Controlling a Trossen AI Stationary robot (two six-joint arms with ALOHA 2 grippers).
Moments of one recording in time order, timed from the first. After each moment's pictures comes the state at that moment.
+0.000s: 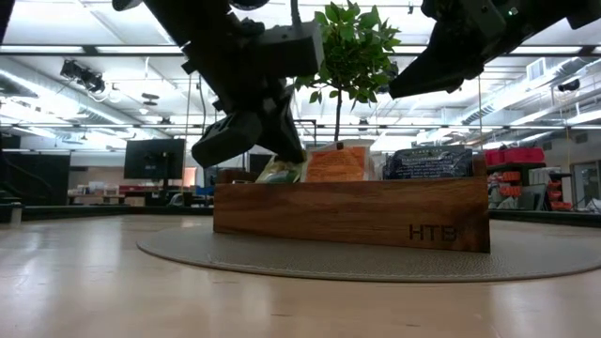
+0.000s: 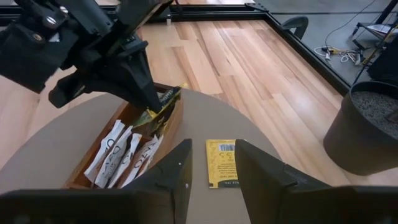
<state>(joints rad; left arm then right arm) -0.36 1.92 1.24 -0.38 -0.81 0.27 0.27 1.17 0.62 0.02 0.48 0.18</state>
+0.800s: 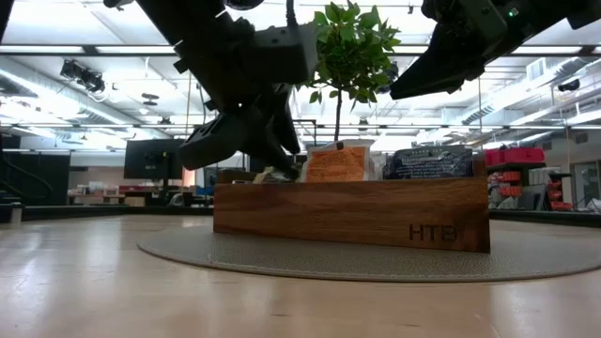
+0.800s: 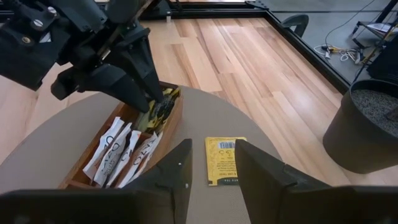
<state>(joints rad) -0.37 1.92 1.24 -0.42 -0.81 0.33 0.27 1.17 0.62 0.01 0.48 0.18</state>
